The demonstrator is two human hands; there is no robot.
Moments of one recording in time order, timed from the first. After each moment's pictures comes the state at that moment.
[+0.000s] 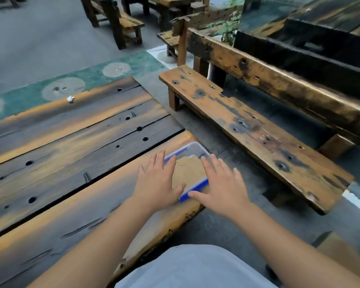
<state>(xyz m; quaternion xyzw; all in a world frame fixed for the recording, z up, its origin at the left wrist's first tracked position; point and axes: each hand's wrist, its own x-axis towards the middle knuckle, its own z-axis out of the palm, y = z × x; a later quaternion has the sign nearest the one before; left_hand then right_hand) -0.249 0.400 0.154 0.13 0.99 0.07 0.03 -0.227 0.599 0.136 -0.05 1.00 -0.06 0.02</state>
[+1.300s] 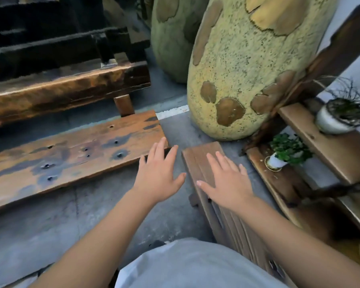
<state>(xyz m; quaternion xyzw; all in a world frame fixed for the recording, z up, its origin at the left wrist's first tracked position) -0.252 0.860 0.137 0.72 0.69 0.07 0.08 -0.039 0.883 0.124 0.59 0.80 -0.11 0.04</state>
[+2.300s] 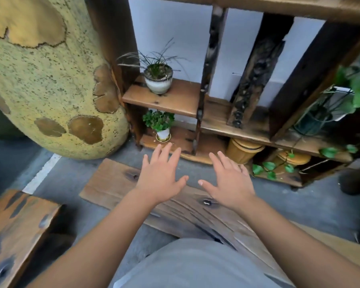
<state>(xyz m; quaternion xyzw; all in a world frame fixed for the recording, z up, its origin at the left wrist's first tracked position) 0.049 0.829 0.140 0.96 0.28 0.00 0.10 0.199 0.675 0.126 0.88 0.46 -0.10 -0.05</state>
